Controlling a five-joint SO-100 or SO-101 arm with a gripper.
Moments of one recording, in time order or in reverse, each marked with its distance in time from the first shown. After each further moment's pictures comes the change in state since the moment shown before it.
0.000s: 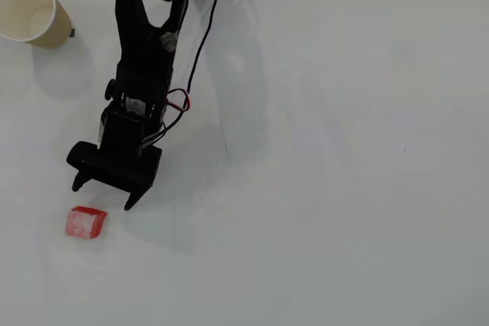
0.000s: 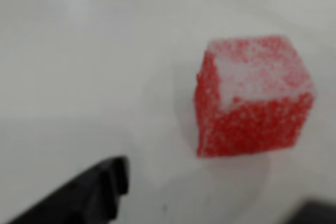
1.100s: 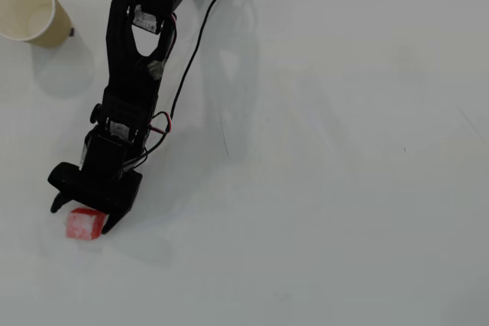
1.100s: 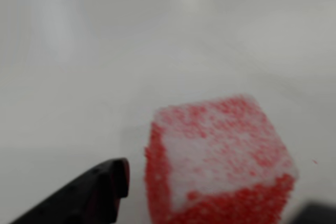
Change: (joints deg) arm 3.0 -17.4 -22.4 0.0 0.0
